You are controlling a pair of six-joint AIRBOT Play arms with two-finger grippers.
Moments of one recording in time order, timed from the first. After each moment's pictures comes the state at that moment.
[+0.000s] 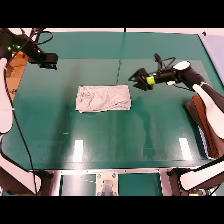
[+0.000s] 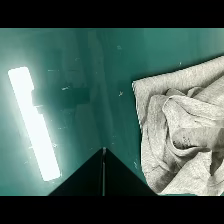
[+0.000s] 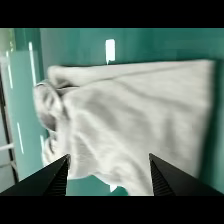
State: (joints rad) left arm 0.02 -1.82 2.09 1.32 -1.53 -1.38; right arm -0.01 -1.72 1.38 -0.58 1.11 1.37
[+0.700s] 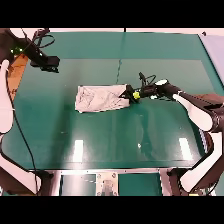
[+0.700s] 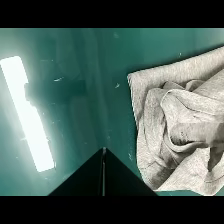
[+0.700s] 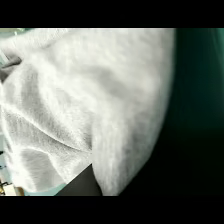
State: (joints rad) left arm 0.02 -1.82 2.04 1.30 -1.53 -1.39; right arm 0.14 -1.89 1.31 -0.37 1.01 1.19
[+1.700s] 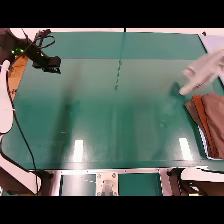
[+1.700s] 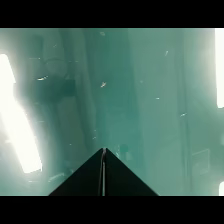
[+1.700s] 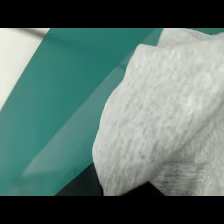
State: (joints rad) left arm 0.02 -1.82 2.03 1.24 -1.53 -1.40; right arm -0.74 -1.43 1.71 -0.86 1.24 1.76
